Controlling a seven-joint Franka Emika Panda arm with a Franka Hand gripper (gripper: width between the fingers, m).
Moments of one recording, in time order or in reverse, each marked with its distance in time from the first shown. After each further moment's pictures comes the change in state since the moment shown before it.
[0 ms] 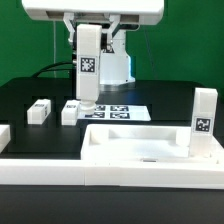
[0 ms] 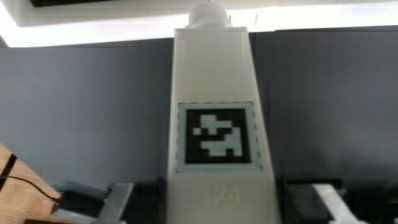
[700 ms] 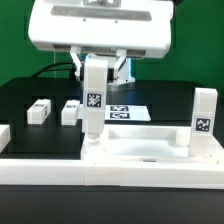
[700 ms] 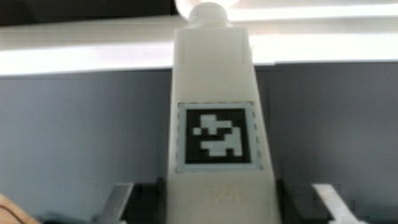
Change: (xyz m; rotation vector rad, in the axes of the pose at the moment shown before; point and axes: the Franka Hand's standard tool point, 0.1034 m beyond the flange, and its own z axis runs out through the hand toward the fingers) arm -0.017 -0.013 0.046 -0.011 -0.041 -0.018
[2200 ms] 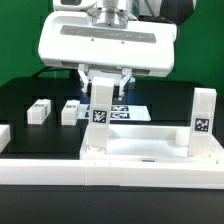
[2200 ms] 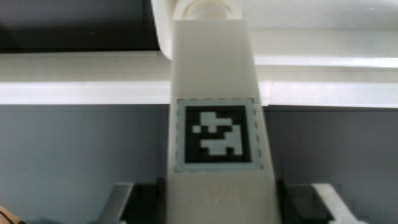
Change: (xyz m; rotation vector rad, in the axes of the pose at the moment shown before) arm -0.021 -0.008 0.015 -0.020 0.023 -0.028
